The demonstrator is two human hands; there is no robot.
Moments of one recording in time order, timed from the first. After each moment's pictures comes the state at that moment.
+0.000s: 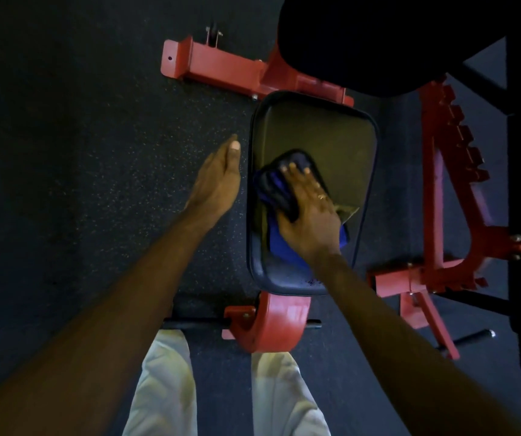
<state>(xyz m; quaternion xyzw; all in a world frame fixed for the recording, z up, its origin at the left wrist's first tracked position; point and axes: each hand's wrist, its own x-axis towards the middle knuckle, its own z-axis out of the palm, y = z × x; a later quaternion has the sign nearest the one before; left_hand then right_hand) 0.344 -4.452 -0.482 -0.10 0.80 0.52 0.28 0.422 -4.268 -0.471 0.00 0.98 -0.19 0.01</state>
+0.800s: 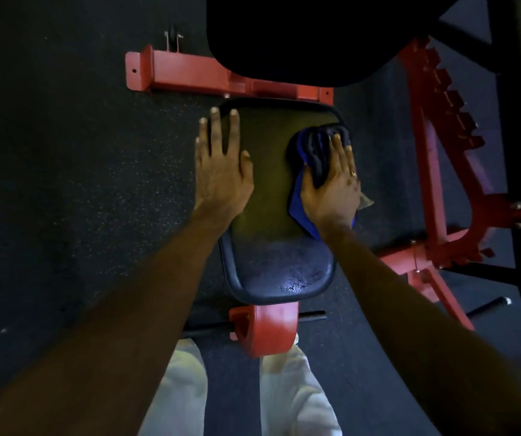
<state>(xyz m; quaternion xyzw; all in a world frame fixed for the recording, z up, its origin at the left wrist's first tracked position) 0.314 -4.374 -0.501 0.09 0.94 0.30 0.12 0.379 -4.187 -0.475 0.24 0.96 -0.16 0.00</state>
